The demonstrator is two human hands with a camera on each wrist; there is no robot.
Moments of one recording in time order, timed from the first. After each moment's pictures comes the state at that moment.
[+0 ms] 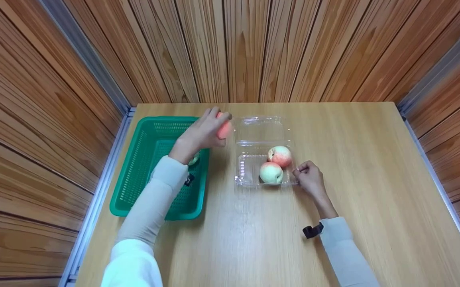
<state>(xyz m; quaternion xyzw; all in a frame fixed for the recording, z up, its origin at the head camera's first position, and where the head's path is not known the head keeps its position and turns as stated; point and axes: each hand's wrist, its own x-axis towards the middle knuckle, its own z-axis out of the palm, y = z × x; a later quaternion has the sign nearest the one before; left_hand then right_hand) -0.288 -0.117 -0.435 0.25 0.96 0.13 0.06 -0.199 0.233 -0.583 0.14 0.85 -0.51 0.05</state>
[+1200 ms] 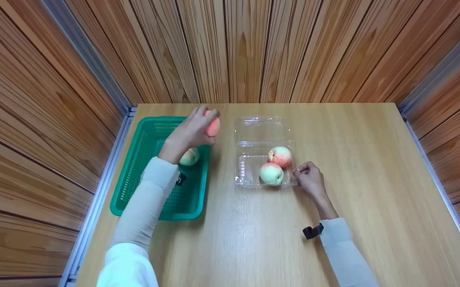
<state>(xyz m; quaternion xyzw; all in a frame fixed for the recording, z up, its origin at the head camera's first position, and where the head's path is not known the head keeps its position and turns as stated) -0.287 -0.146 -0.431 0.21 0.97 0.14 0.05 -0.199 0.233 -0.582 0.15 0.83 -0.53 0.07</state>
